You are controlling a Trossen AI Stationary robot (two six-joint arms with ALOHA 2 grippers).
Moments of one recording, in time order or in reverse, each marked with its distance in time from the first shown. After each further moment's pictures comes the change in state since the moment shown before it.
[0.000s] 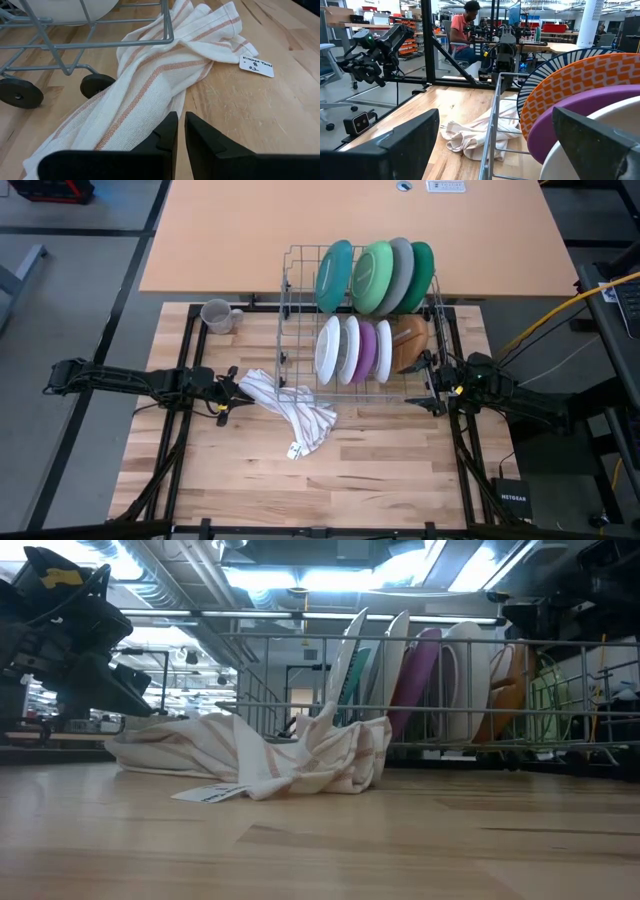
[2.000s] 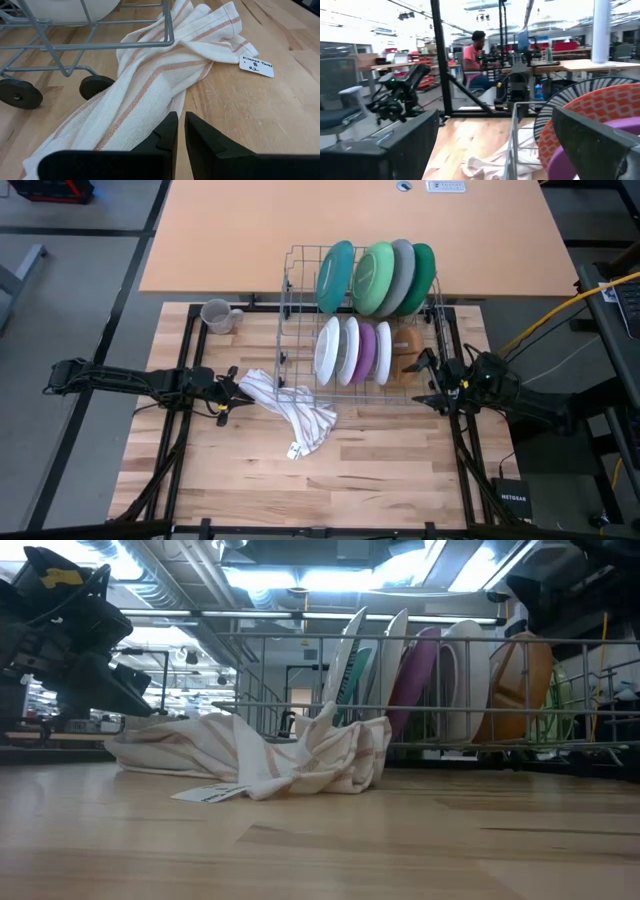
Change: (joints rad) left arm 0.000 0.000 0.000 0.000 0.000 0.000; right arm 0.001 0.021 0.003 0.193 -0.035 0.210
